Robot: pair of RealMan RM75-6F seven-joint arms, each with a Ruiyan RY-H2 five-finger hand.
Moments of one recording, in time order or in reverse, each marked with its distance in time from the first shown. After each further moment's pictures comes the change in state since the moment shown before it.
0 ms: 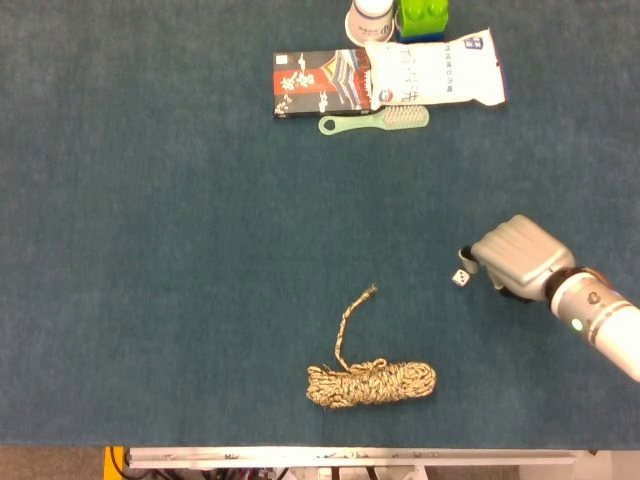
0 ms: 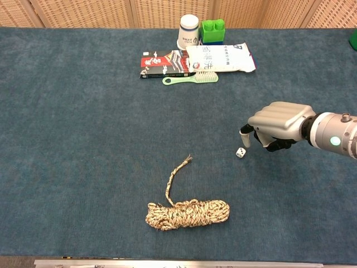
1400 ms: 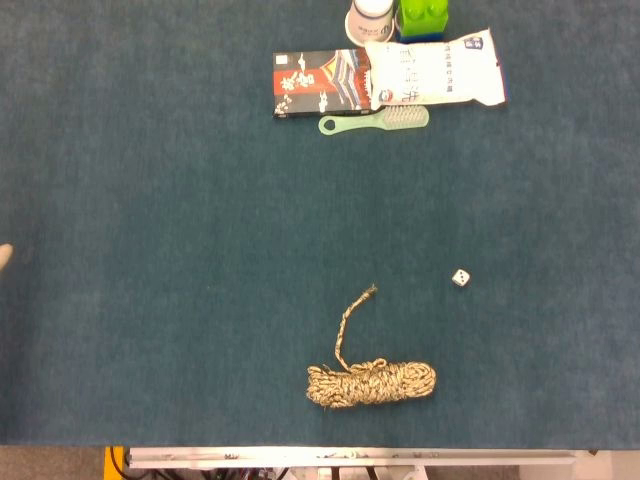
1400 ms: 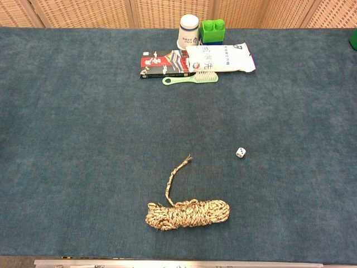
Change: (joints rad) left arm -0.035 0.042 -0.054 -0.396 -0.003 0.040 0.248; right arm -0.825 0.050 0.132 0.310 -0.624 0.952 0.206
